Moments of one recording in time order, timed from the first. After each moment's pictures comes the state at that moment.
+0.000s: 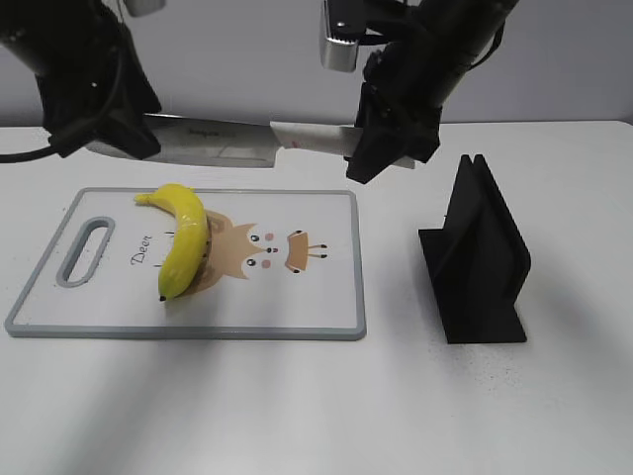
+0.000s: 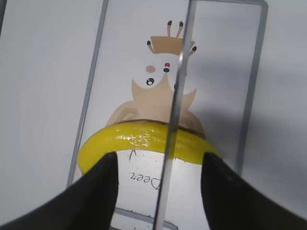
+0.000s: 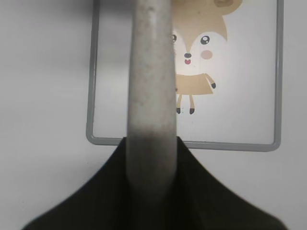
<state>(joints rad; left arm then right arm) -0.29 1.69 -1.46 -0.36 1.07 1.32 0.41 2.02 -1.74 0.44 1.17 -1.28</state>
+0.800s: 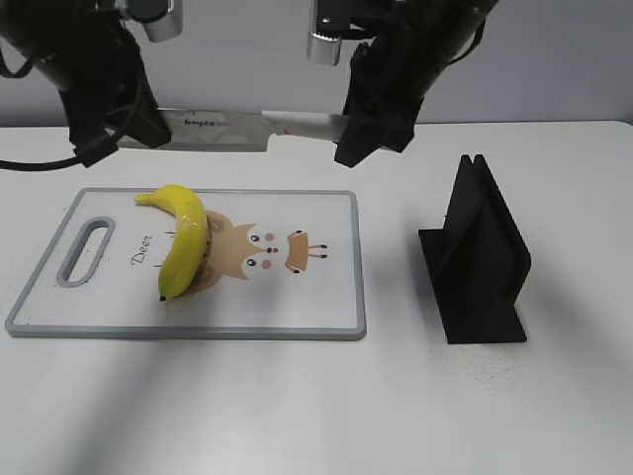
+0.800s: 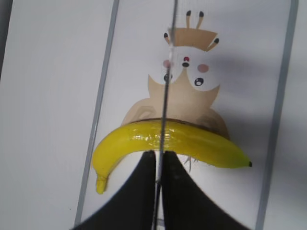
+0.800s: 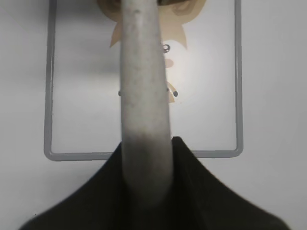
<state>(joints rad) -0.29 1.76 -1.46 -0.34 0.99 1.33 0.41 2.08 -1.81 0.43 1.09 -1.26</state>
